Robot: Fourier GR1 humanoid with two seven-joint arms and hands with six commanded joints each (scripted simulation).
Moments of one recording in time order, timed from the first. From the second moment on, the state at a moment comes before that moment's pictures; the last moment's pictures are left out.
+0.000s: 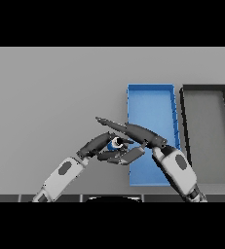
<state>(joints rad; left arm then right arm) -0.29 0.16 -0.60 -1.56 0.09 -0.18 -0.06 -0.41 -0.21 0.36 -1.88 -0.33 0.49 0.40</state>
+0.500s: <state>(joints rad) -0.30 0.16 -0.58 -1.56 0.04 -0.21 -0.02 -0.50 -0.15 0.40 -1.79 -0.42 0.56 0.45</state>
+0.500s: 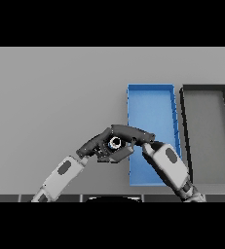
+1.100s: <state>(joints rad) -0.30 0.17 -0.57 -1.56 0.02 -0.23 -0.06 -0.48 -0.13 0.41 -1.78 -0.37 0.55 0.33</state>
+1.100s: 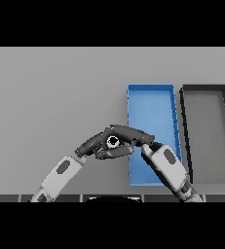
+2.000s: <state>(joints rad) -0.31 0.19 -0.57 -1.54 -0.04 -0.25 0.03 -0.48 -0.03 0.33 -1.81 -0.35 0.60 0.40</state>
